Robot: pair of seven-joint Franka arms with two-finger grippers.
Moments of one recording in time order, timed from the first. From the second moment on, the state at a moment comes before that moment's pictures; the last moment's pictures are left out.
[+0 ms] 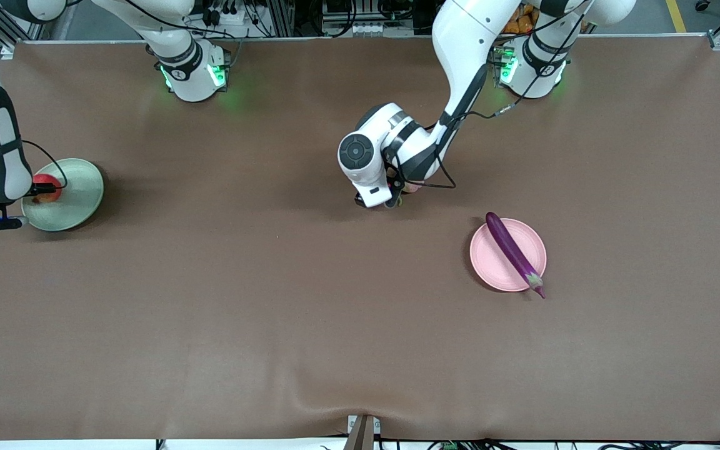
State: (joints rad) left arm -0.88 0.71 -0.03 -1.65 -0.15 2.10 -1.95; right arm -0.17 0.55 -0.48 -1.94 -0.13 2.12 -0.64
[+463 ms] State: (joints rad) left arm -0.88 0.71 -0.03 -1.65 -0.15 2.11 -1.95; right arm -0.09 0.53 -0.47 -1.71 -0.04 1.60 -0.59
